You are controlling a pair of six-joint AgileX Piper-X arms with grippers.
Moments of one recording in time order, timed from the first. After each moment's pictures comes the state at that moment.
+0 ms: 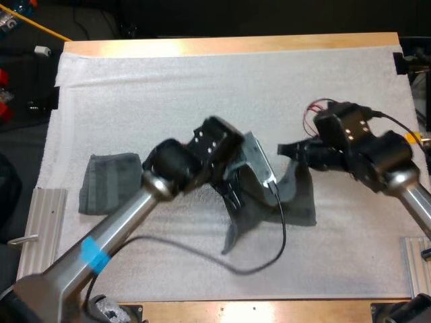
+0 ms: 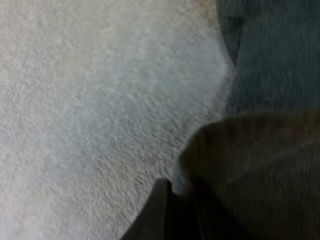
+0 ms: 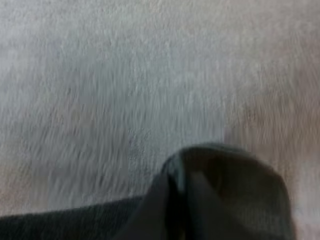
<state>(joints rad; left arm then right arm) -0.71 1.43 -1.33 1.08 -0.01 -1.35 0.51 1.35 -1.20 0.94 -0.01 -1.29</state>
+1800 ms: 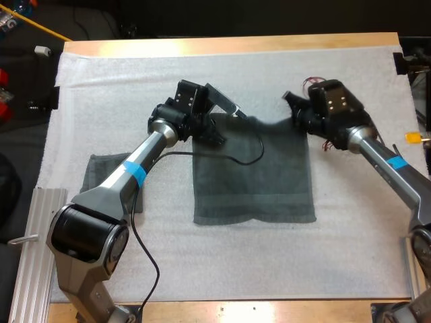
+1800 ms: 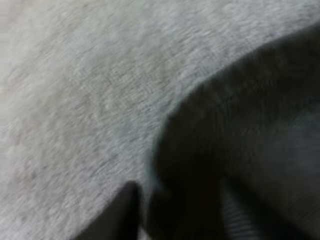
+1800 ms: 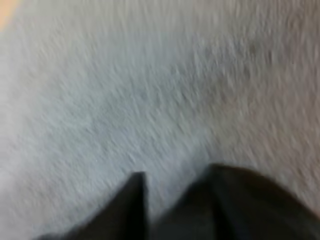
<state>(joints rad) -0.37 1.88 -1.33 0.56 -0.06 -1.46 0.31 1.80 -1.20 0.35 -0.01 -0.88</state>
